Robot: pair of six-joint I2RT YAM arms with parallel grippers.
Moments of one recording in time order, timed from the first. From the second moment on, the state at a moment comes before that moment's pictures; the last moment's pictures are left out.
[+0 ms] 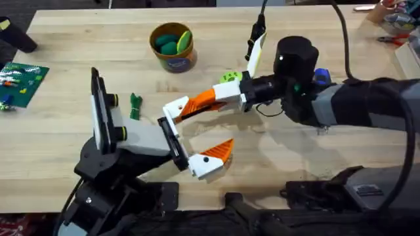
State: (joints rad) left arm -0.46 0.00 0.01 -0.07 0.67 -0.15; right arm 0.50 1.59 0.56 0.74 -1.19 1.14
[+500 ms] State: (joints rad) left arm -0.45 0.00 0.01 -0.07 0.66 -0.16; right arm 0.51 1.59 0.56 0.74 -1.15 1.16
